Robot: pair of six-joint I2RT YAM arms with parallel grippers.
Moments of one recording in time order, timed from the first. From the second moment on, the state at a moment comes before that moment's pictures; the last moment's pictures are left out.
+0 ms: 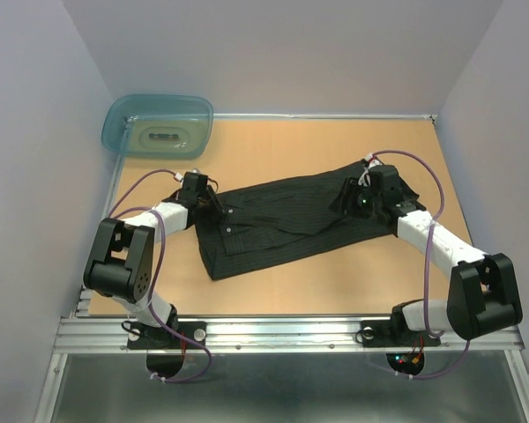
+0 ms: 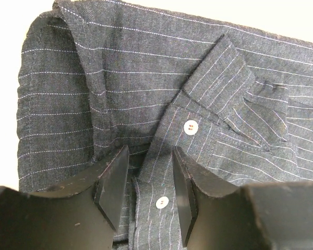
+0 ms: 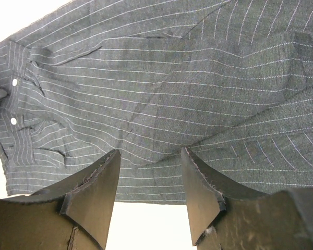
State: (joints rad) left arm -0.27 1.58 0.80 -0.14 0.03 -0.74; right arm 0.26 1.32 0.80 -0.18 -0.23 0.45
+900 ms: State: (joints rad) left arm -0.30 1.57 0.91 -0.24 0.08 -0.74; right arm 0.26 1.30 0.77 -0.16 -0.23 0.45
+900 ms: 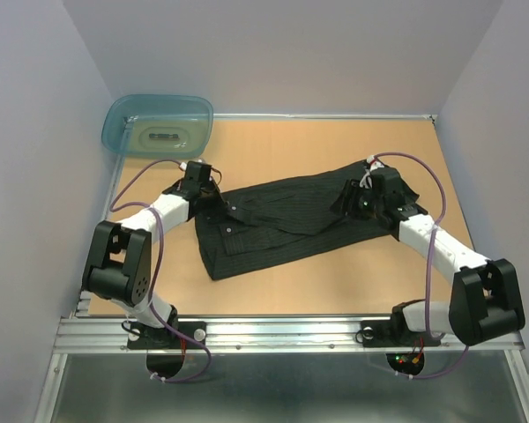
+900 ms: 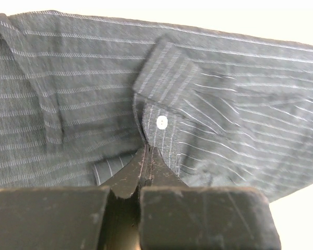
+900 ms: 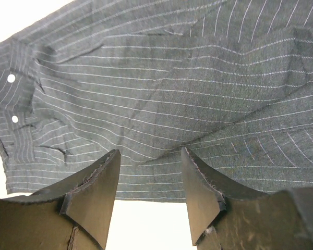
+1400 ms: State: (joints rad) left arm -0.30 1.39 0.85 -0.40 0.07 -0.79; right arm 0.26 1.26 0.77 -0.16 -0.22 0.45
